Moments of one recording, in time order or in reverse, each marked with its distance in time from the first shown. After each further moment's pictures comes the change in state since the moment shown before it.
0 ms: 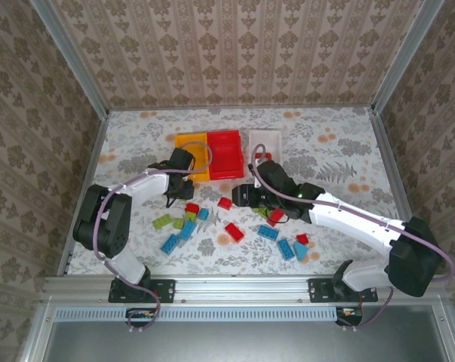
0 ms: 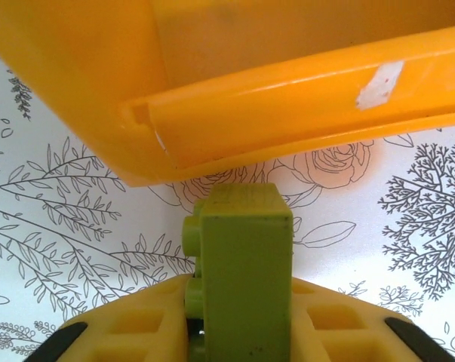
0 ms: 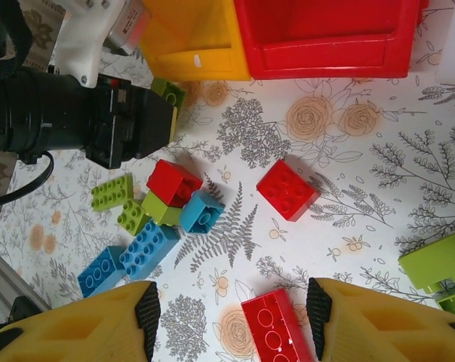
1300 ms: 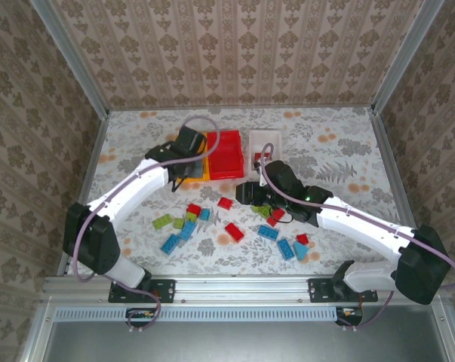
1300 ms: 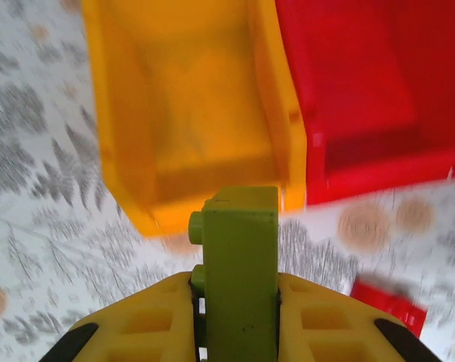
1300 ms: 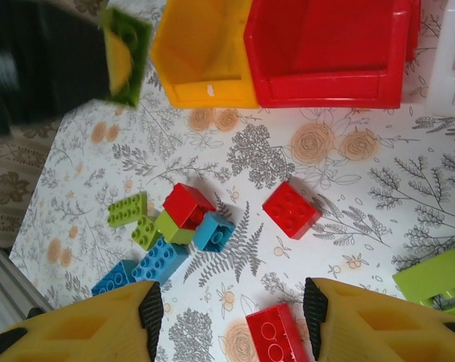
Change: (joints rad) left arm -0.130 -0.116 0.330 -0.222 -0.130 -0.090; right arm -0.019 -0.071 -0.050 0.066 -0.002 -0.011
